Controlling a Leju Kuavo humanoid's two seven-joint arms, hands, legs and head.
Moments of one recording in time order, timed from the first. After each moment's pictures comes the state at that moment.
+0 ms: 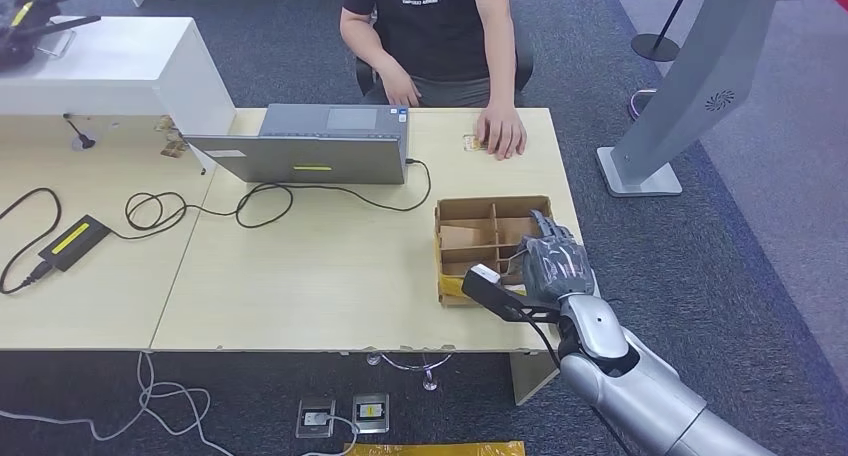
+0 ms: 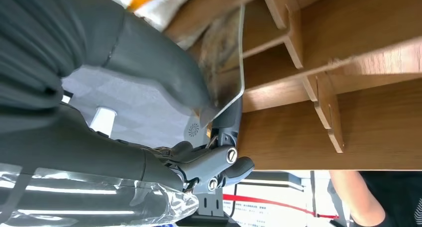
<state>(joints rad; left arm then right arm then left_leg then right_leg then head) -0.12 0.04 -1.22 -0.27 1.12 0.58 -0.06 -0.57 -0.36 0.88 -1.26 0.87 -0.33 0.50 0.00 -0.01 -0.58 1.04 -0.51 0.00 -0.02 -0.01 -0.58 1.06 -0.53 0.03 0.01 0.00</state>
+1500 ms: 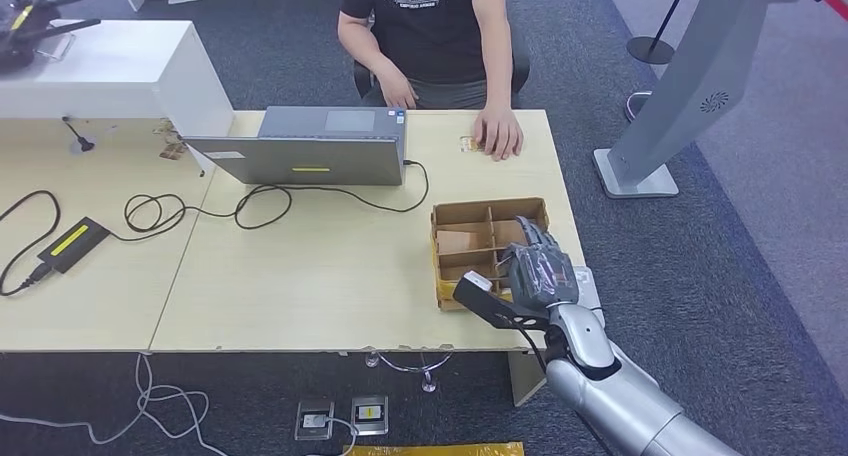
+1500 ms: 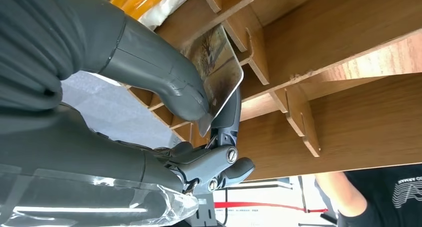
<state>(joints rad) -0.12 0.03 -1.22 -0.27 1.13 0.61 -0.05 -0.54 -0.28 0.87 -1.11 0.82 -0.47 0.36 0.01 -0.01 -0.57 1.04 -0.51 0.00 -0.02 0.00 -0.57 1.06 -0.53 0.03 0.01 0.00</state>
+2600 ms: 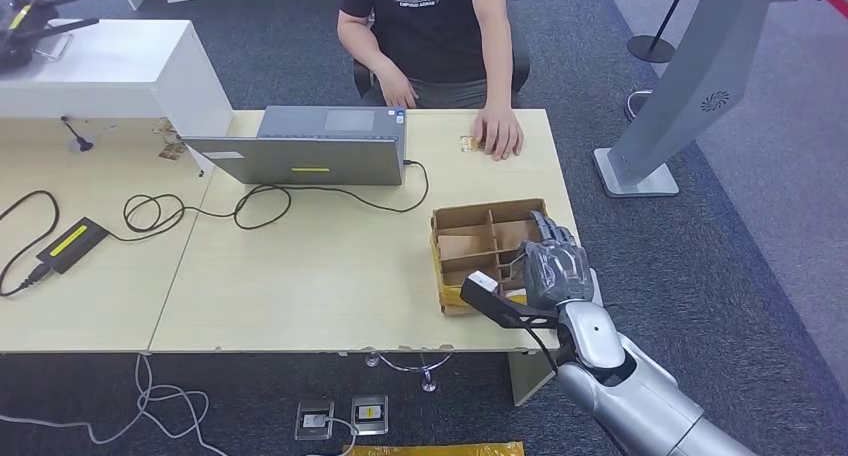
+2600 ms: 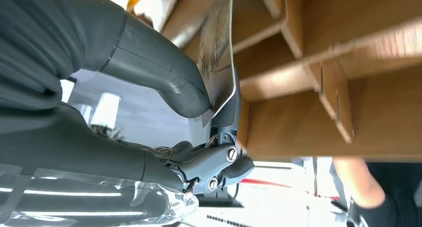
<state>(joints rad) -0.12 0.04 -1.22 -0.27 1.12 0.60 -0.05 -0.54 -0.35 0.86 -1.27 0.99 -0.35 0.50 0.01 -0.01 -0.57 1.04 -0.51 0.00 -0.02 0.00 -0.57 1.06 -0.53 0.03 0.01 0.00</state>
